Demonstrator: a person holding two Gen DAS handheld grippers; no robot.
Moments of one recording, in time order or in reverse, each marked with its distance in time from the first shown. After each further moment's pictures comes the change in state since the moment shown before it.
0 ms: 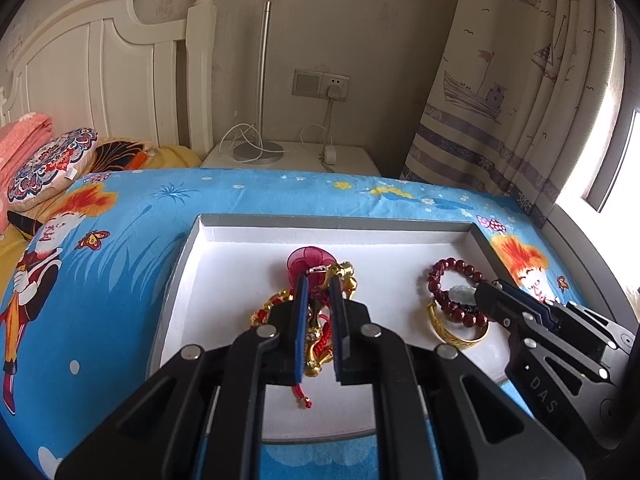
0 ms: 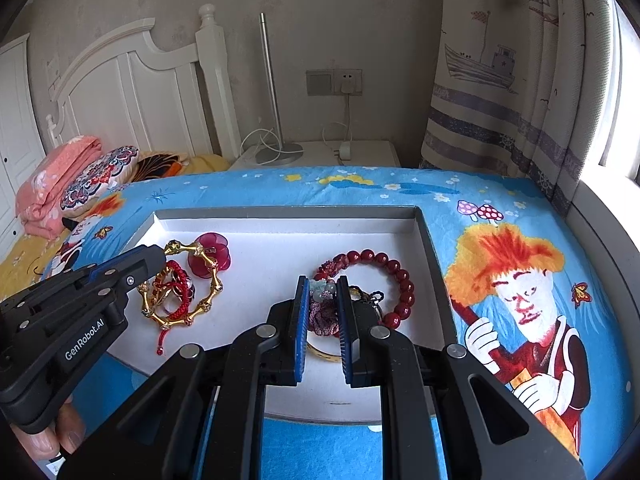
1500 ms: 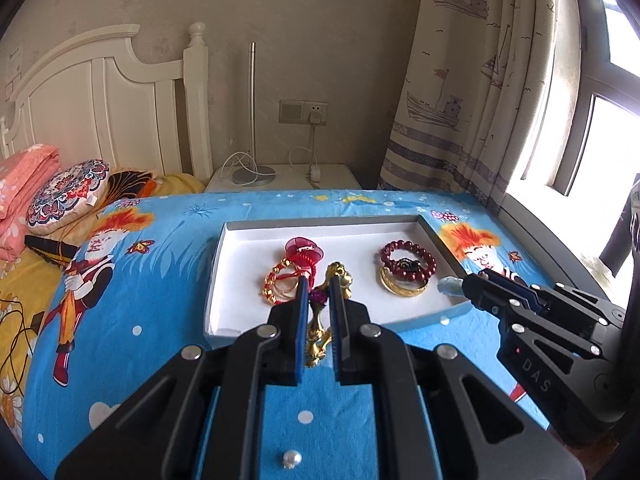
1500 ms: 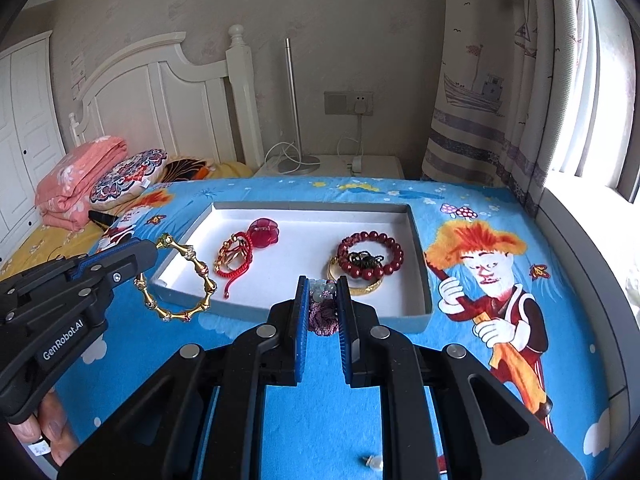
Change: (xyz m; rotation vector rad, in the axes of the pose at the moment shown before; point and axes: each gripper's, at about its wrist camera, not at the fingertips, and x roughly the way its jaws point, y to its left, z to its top) left arm -0.118 -0.013 -0.024 0.084 -0.072 -0.022; right arm -0.107 0.016 -0.028 -0.030 -0.050 0.037
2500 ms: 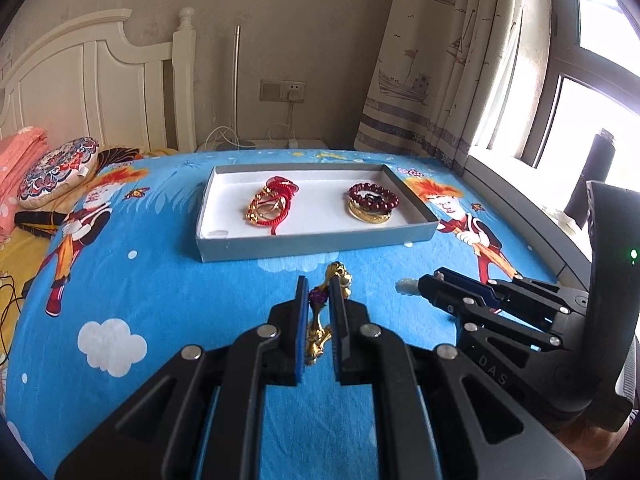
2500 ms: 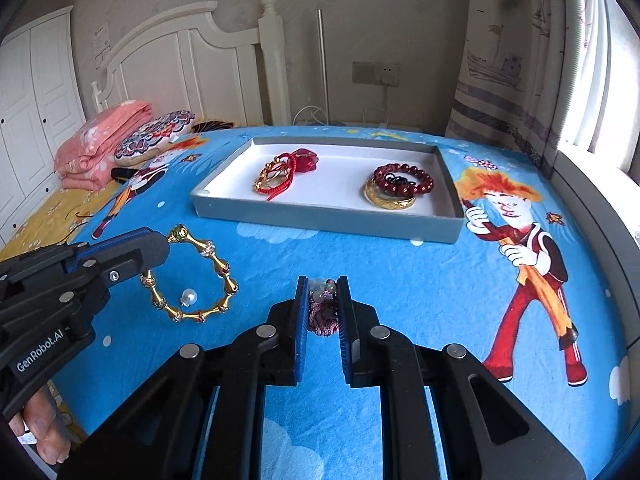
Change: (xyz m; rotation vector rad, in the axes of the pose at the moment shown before) left arm -0.054 -0.005 -0.073 0.010 0.048 -0.085; right arm -0.028 0.025 -0.071 -0.057 0.078 0.060
